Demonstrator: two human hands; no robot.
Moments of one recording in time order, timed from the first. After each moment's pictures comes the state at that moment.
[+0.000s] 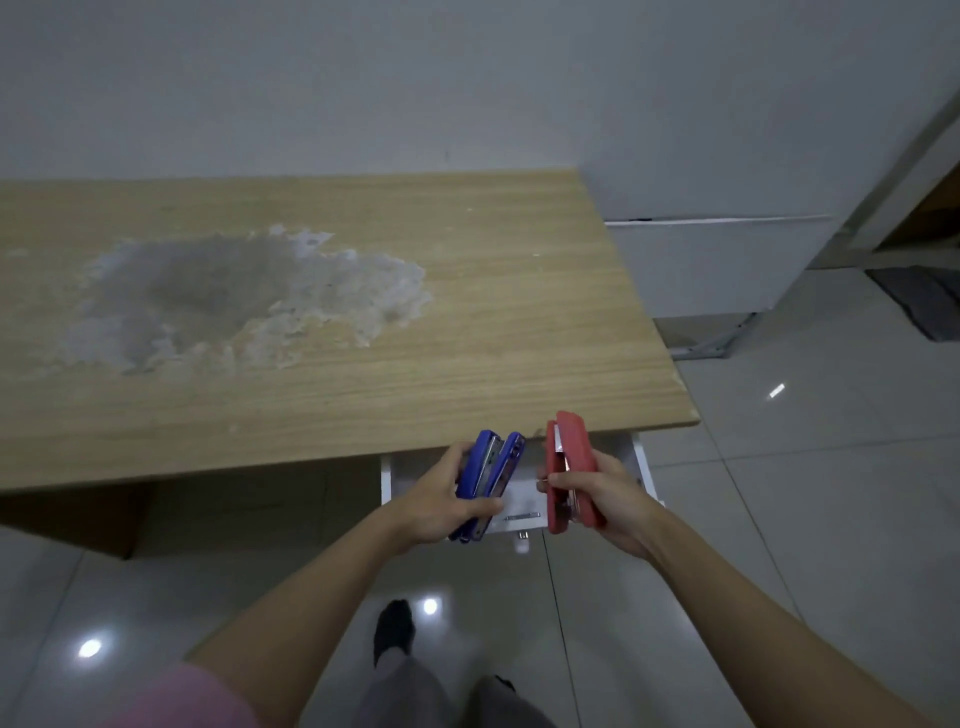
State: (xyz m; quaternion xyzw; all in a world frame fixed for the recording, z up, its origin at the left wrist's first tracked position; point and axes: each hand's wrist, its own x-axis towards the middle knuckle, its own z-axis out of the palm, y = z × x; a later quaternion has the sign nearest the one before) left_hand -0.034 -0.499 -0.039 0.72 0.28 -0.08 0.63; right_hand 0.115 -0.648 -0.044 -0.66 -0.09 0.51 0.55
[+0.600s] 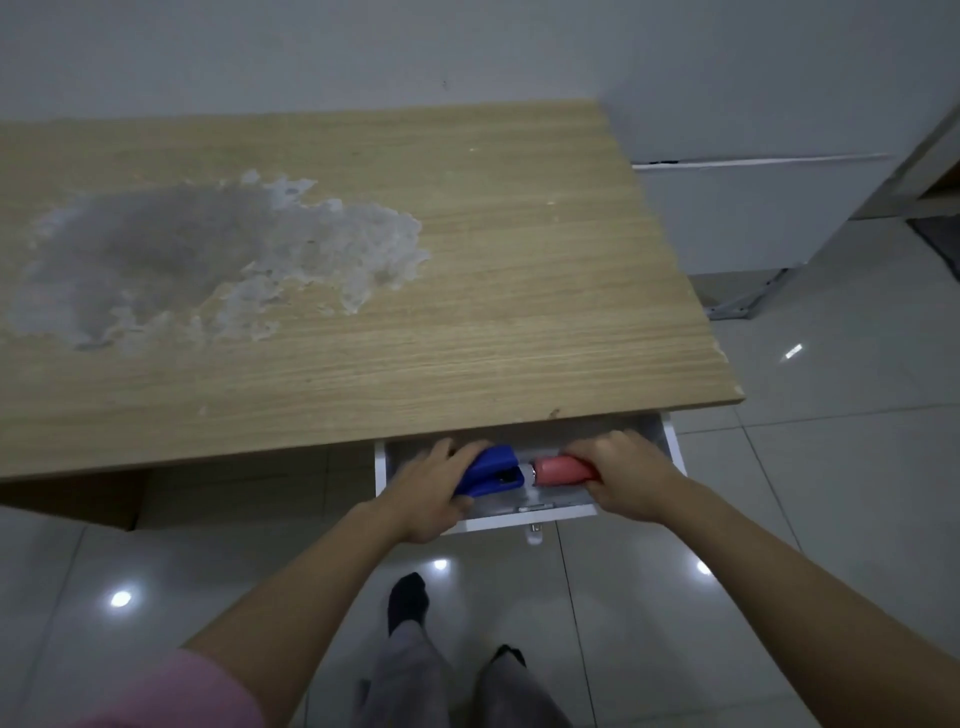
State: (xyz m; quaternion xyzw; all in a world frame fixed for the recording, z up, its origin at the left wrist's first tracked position) left_hand -0.025 -0.475 -0.094 0.92 0.21 -0.17 0.28; right_hand 0.153 -0.633 -0.078 -0.81 -0.54 0.24 0.01
